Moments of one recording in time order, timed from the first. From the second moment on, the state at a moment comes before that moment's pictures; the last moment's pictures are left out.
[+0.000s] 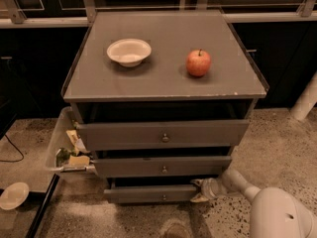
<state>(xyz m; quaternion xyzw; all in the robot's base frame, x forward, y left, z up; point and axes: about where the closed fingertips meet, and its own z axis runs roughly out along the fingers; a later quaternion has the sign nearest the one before) 0.594 -0.219 0.154 -0.67 0.67 0.13 0.29</state>
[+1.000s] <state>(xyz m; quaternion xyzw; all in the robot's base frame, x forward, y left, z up) 0.583 -0.223 0.162 -0.67 0.67 0.13 0.29</state>
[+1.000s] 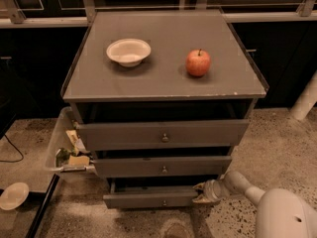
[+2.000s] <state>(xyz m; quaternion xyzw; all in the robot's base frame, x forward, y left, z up) 0.574 -0.225 0.163 -0.67 0.67 0.13 0.29</state>
